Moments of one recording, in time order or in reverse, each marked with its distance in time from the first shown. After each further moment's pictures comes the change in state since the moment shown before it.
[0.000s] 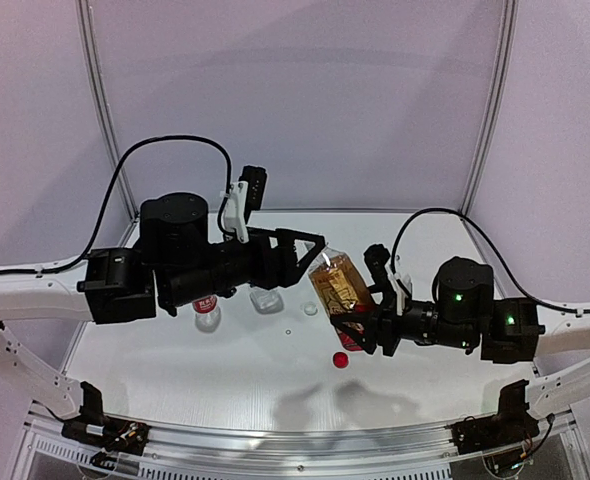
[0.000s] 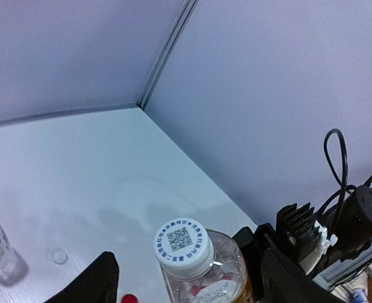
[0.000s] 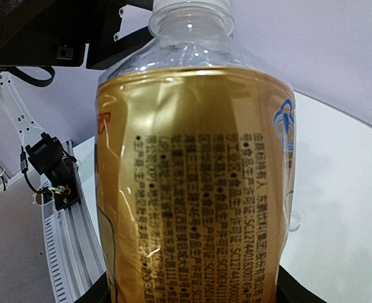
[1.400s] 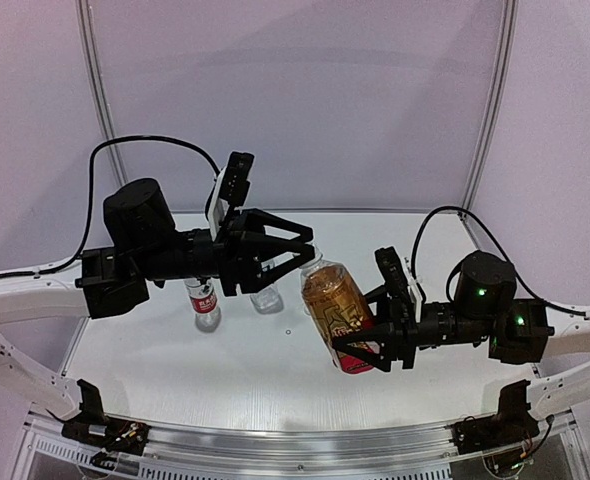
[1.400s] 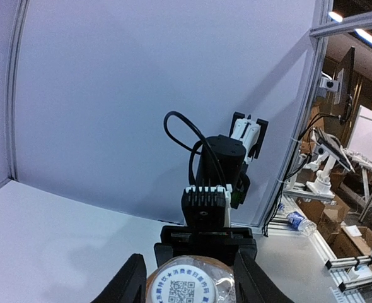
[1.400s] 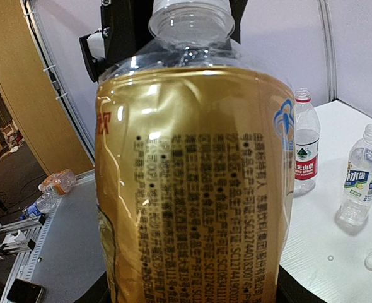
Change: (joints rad) left arm 0.156 -0.084 -0.128 0.351 0.759 0.264; right arm 0.000 -0.061 -0.015 0.117 -0.400 0.030
